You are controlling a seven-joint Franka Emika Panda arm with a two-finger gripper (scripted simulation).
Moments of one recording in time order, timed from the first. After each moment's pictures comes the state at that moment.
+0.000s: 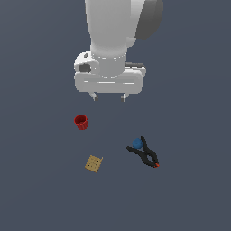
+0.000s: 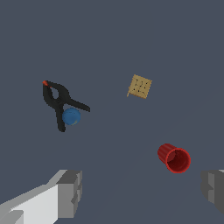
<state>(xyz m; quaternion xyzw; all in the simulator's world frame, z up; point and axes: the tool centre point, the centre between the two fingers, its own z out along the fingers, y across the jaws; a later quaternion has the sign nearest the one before) 0.000 -0.022 0.321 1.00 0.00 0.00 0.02</state>
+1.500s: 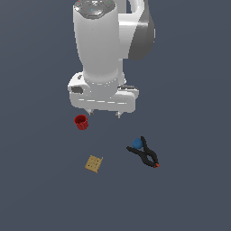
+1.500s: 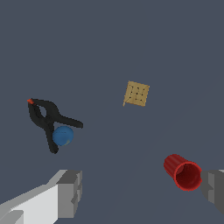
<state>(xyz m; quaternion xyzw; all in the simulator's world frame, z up) 0.037 -0.039 0.281 1.00 -0.05 0.00 0.01</state>
